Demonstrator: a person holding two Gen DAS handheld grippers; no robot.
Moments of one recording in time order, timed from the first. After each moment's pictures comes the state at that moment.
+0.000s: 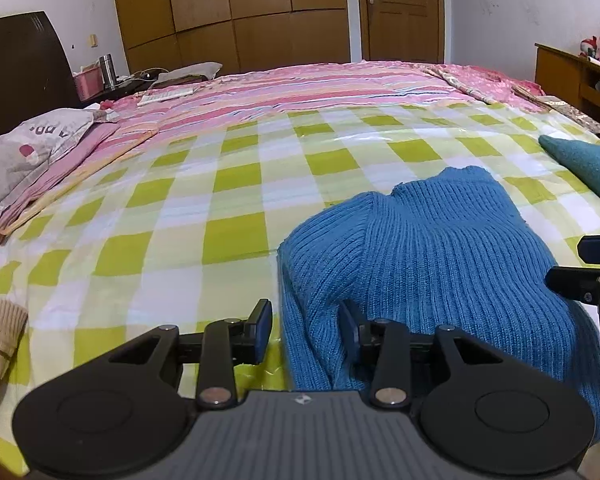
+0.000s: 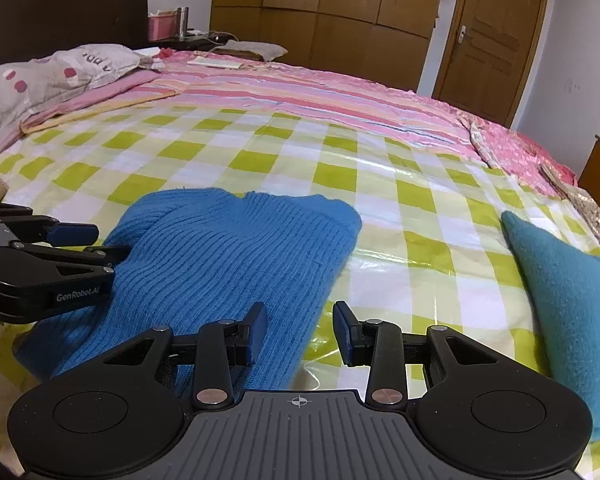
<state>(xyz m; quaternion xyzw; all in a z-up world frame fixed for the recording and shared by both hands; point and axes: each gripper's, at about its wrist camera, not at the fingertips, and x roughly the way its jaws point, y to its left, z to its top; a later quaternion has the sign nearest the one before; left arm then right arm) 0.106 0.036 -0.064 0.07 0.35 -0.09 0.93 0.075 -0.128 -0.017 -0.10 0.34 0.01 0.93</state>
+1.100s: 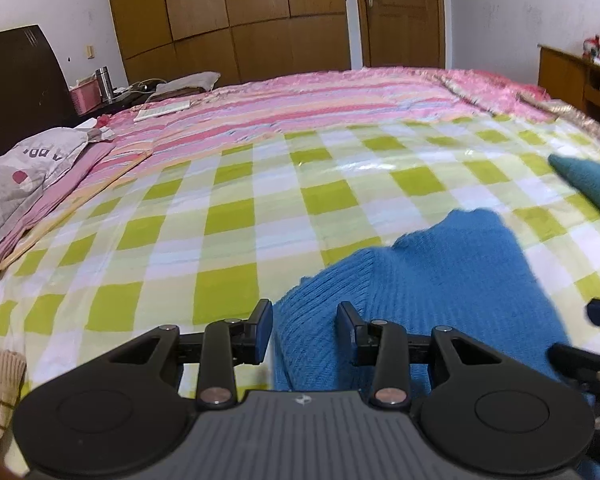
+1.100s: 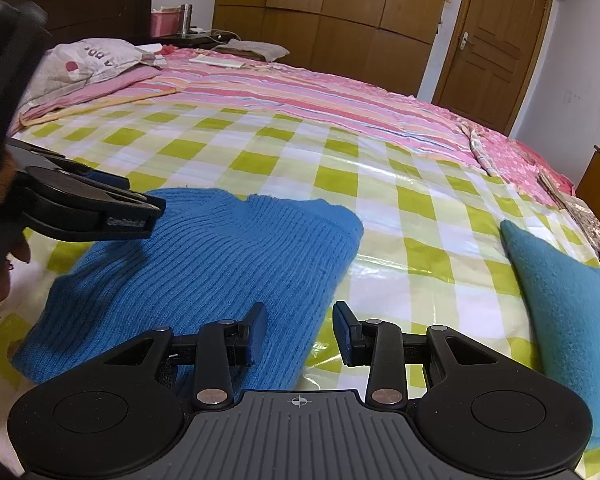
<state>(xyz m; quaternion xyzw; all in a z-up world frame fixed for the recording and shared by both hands) 0.147 0.017 -0.048 0.09 0.34 -0.08 0.93 0.076 -0.124 -0.017 -0.11 0.34 0.01 0.93</state>
